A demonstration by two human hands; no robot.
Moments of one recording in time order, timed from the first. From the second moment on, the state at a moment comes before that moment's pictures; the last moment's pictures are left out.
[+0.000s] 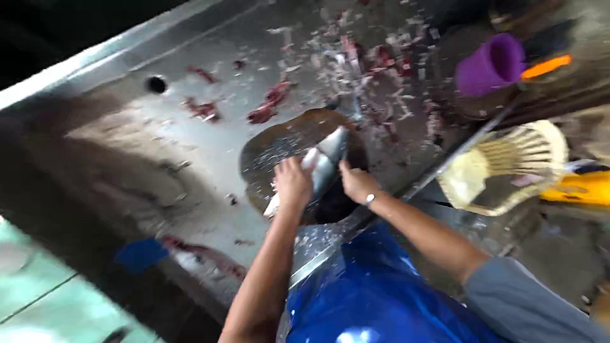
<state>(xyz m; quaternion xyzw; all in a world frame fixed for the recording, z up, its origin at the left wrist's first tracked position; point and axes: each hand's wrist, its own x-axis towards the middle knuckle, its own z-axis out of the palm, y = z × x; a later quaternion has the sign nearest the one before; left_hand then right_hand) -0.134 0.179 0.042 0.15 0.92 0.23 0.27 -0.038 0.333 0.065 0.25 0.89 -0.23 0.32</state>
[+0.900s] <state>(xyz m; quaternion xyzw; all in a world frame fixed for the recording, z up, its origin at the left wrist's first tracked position) -0.132 0.160 0.024 0.17 0.93 0.23 0.24 0.009 0.298 0.094 0.21 0.93 -0.15 0.27</state>
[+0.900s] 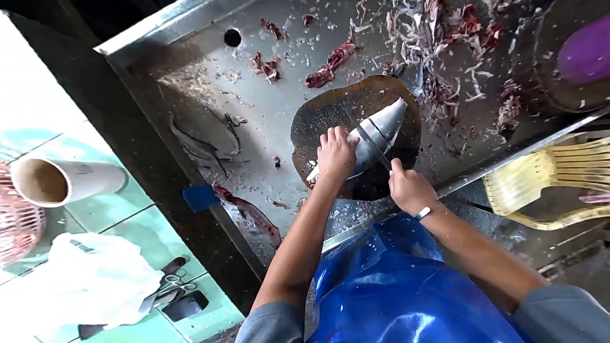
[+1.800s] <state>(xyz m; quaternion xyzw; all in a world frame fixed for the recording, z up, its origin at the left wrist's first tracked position) -0.136 0.173 0.012 0.18 0.94 0.18 0.24 -0.064 0.273 0.091 0.25 0.91 -0.10 0.32</state>
